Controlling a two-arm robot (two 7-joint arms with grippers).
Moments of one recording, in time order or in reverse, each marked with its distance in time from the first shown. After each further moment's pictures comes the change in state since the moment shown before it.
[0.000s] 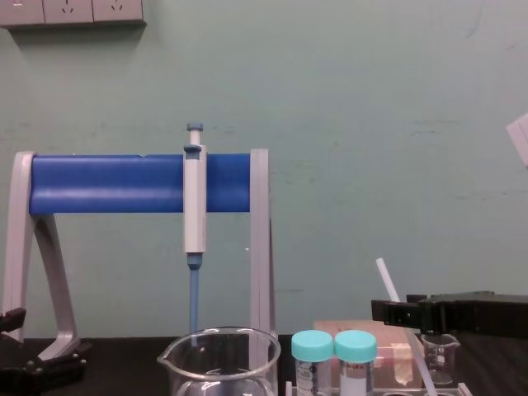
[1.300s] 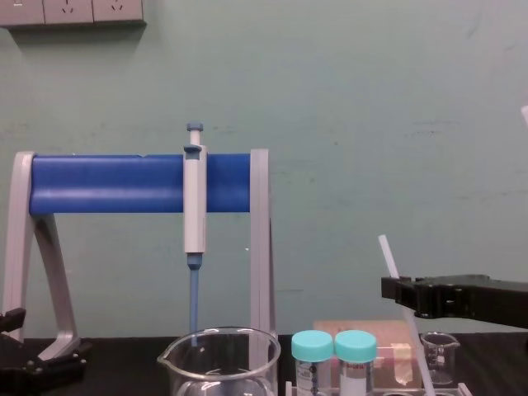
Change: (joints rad) left arm 0.000 0.000 0.000 0.000 0.000 0.000 0.000; right arm -0.024 -0.010 0.019 -0.013 0.001 -0.086 0.040
